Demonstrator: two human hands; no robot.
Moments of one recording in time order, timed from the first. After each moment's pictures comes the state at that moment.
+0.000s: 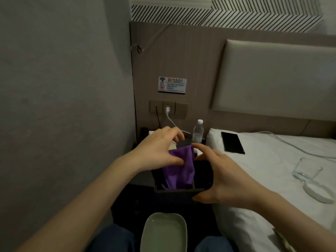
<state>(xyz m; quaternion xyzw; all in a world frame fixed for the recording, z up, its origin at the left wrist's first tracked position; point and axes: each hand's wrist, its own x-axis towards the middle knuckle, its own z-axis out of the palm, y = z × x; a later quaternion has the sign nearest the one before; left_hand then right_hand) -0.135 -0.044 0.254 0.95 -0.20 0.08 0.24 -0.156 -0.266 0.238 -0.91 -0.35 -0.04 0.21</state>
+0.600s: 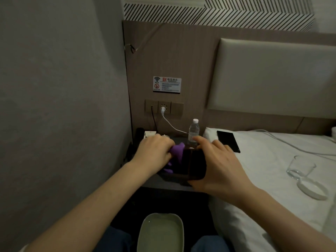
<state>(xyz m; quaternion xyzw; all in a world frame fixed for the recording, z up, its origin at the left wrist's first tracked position) -0.121 -0.066 0.232 0.96 -0.15 0.22 0.09 -0.144 -0.265 0.230 -0.92 -0.31 -0.25 0.08</state>
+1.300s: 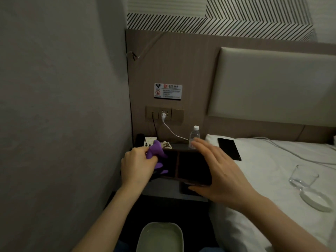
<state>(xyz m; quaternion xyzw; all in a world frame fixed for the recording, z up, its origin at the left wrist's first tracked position) -0.118 -0.045 0.196 0.88 0.11 0.28 0.37 -0.122 -0.280 0.221 -0.88 -0.38 -0.26 0.13</state>
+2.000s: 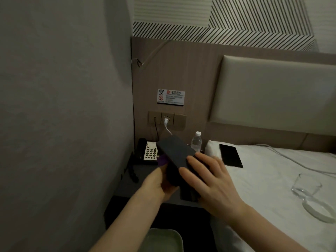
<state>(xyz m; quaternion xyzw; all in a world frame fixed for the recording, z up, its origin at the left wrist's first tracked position) -0.112 -0.094 0.195 0.30 0.24 -0.08 0.92 -0.117 -0.263 0.197 -0.76 -0.45 -0.46 0.01</state>
